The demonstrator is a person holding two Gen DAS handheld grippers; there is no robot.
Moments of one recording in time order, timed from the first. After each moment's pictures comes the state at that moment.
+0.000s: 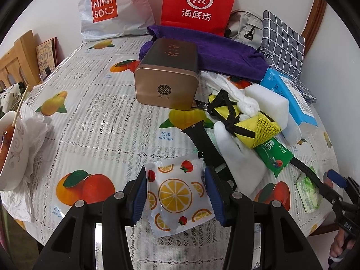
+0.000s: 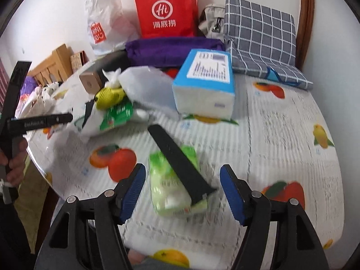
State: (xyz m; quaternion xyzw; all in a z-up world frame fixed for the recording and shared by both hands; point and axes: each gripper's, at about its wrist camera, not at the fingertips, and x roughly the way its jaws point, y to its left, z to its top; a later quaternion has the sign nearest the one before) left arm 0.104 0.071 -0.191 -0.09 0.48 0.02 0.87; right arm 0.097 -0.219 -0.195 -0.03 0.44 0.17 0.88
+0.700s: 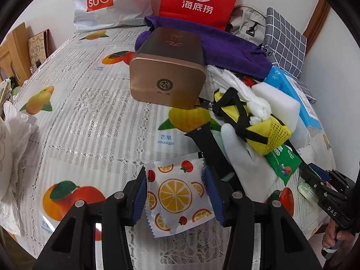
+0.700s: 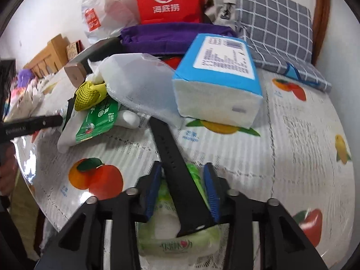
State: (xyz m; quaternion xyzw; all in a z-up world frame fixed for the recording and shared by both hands) left arm 0.123 0.082 -0.210 -0.11 0.49 0.00 0.86; right arm 0.142 -0.191 -0.228 -0.06 0.47 0.17 0.87
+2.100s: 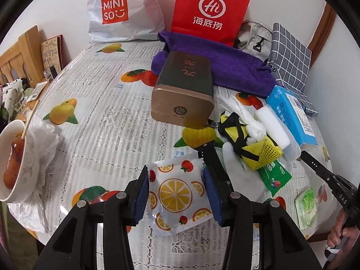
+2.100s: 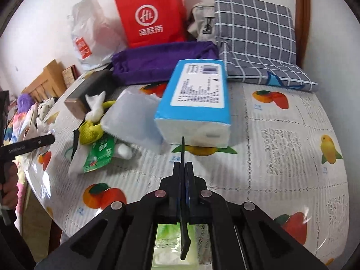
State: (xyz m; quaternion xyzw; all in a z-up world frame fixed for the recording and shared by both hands) left arm 0.115 0.097 -0.172 -0.11 0.48 0.03 0.87; right arm 0.150 -0.224 -0.190 0.01 0.45 0.16 0.88
